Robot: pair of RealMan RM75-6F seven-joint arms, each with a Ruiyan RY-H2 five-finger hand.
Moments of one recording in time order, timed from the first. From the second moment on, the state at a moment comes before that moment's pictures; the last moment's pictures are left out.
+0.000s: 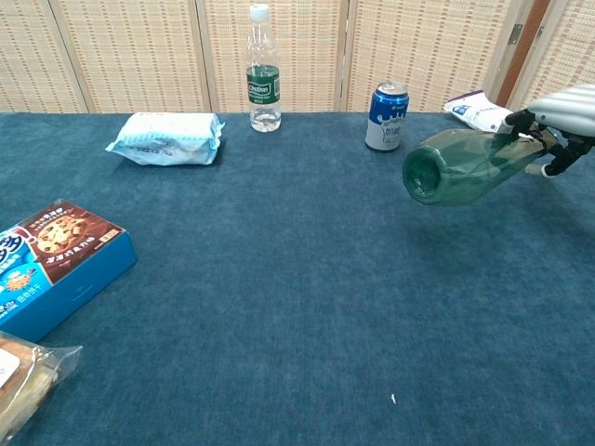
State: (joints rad) left arm -0.18 -1.32 -0.08 -1.35 1.32 1.31 0.06; right arm 0.73 -1.61 0.02 -0.53 -1.52 0.89 0.29
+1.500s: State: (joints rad) left arm -0.11 -1.32 -0.05 -1.35 1.46 1.50 -0.04; right arm 0.67 -1.01 0.07 -1.46 -1.40 1.00 -1.10
